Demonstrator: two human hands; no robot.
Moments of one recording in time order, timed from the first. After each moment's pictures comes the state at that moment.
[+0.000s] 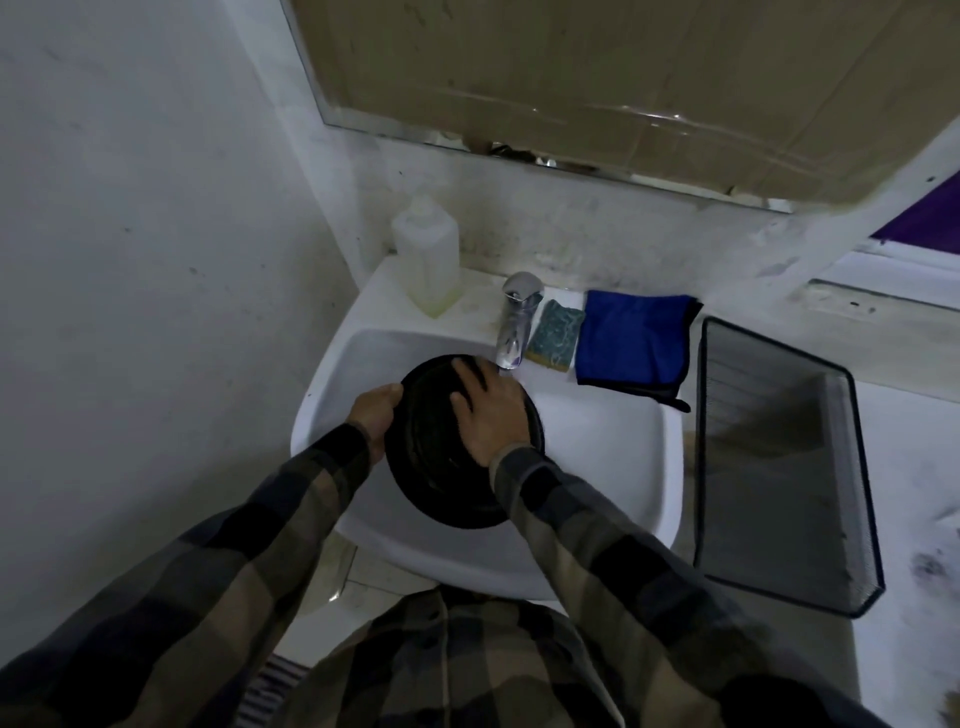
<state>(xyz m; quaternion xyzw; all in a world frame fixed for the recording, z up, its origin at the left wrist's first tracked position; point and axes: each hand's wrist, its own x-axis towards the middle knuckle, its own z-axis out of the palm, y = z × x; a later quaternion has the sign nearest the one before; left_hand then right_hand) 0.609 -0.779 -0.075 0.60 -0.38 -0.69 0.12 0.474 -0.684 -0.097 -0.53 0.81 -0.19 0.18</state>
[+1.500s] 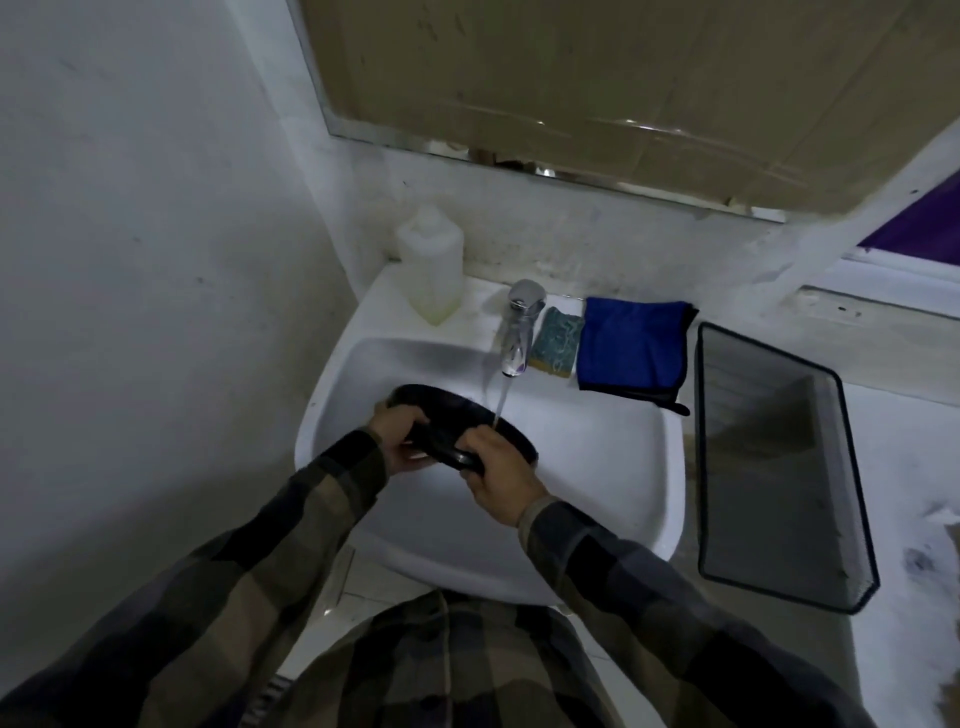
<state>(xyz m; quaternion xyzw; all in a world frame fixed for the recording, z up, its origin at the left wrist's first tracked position) 0.601 -0.769 -0.060 0.62 -0.29 -0.73 0.06 0.495 -0.634 -0.082 -0.57 0.69 -0.31 0.31</state>
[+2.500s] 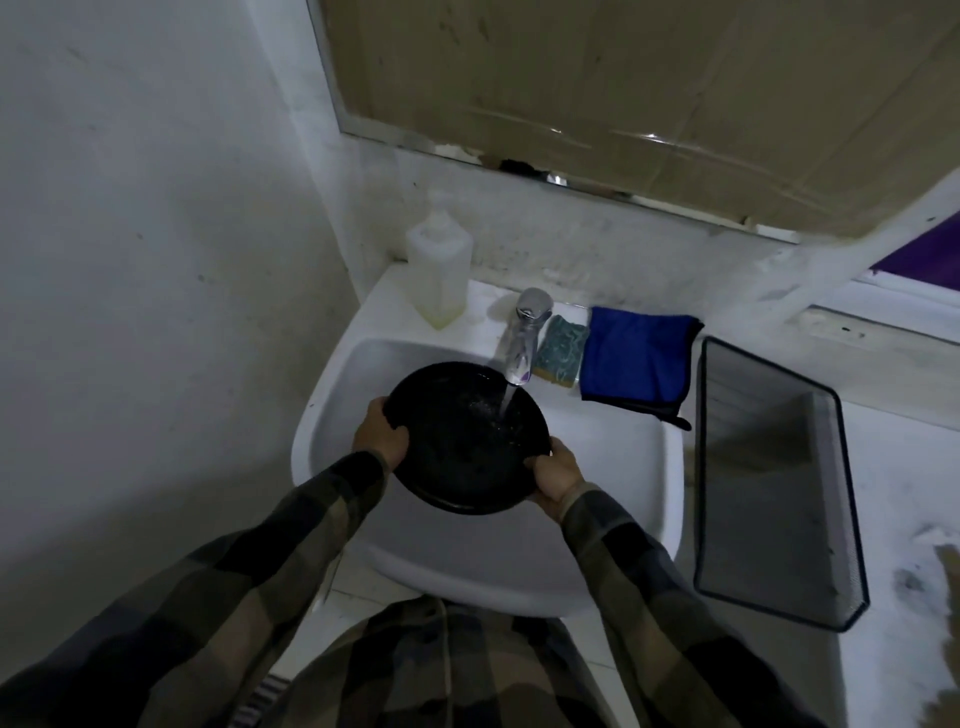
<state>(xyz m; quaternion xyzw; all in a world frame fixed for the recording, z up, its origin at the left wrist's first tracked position) 0.619 -0.773 -0.088 0.60 -0.58 -0.55 0.04 0.452 -0.635 -0.085 0.05 0.71 -0.46 0.52</state>
